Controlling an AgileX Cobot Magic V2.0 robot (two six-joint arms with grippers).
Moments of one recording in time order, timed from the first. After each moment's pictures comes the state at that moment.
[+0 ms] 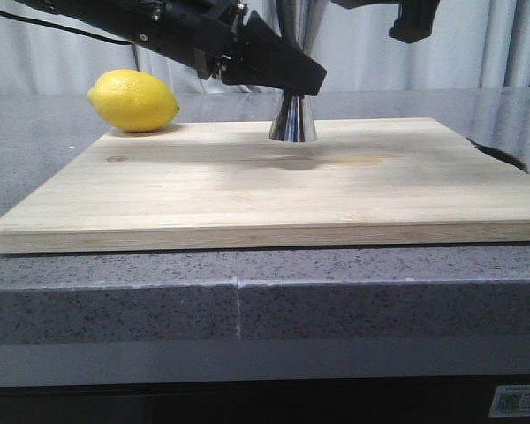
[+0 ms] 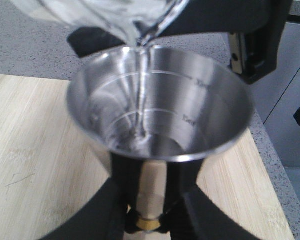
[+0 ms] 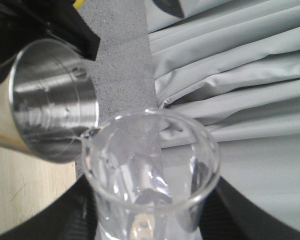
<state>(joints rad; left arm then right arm) -0.41 2.03 -1.59 -1.31 1.19 1.73 0.42 1.43 -1.06 -1.34 -0.12 0.03</state>
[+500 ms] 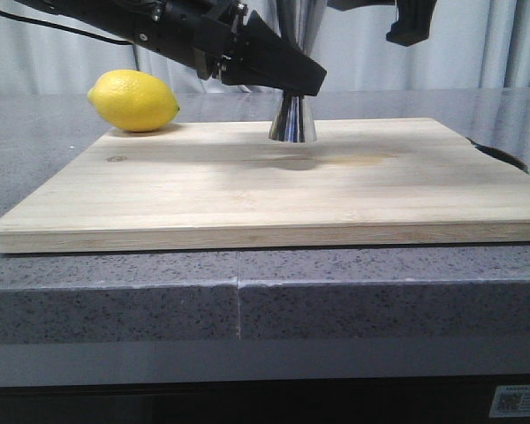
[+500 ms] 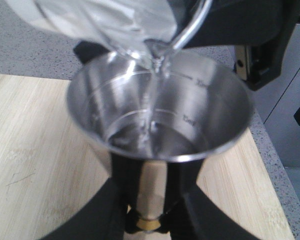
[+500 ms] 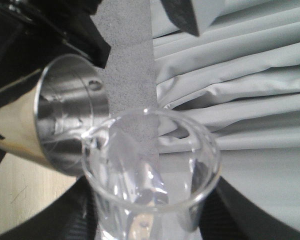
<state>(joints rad) -0.41 2.03 -1.59 -1.31 1.19 1.73 0.44 1.43 -1.06 -1.39 -0.11 0.03</state>
